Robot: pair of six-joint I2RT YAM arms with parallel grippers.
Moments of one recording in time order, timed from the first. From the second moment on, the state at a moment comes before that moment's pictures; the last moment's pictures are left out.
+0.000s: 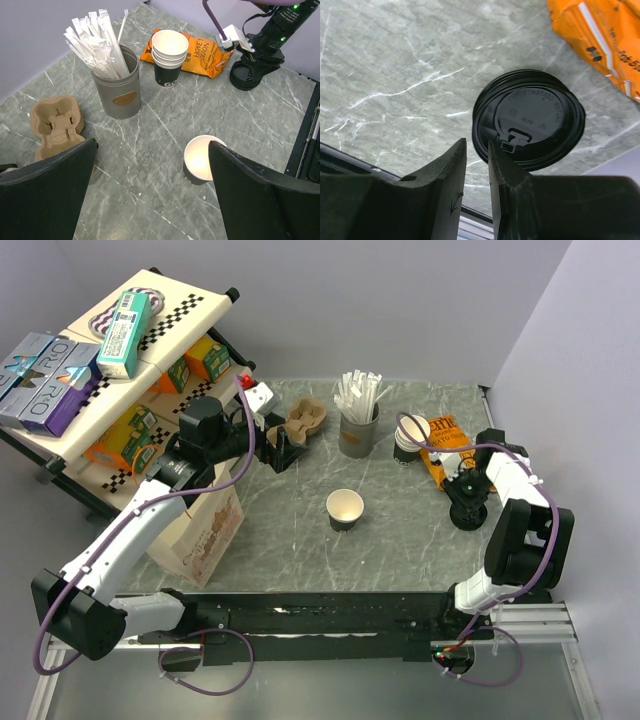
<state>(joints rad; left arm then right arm) -0.48 1.21 1.18 -0.14 0.50 0.04 -0.24 1.55 1.09 -0.97 -0.18 -0.91</state>
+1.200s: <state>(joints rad) -0.48 1.22 1.18 -0.14 0.49 0.04 -0.24 1.60 1.10 -1.02 -0.20 -0.93</state>
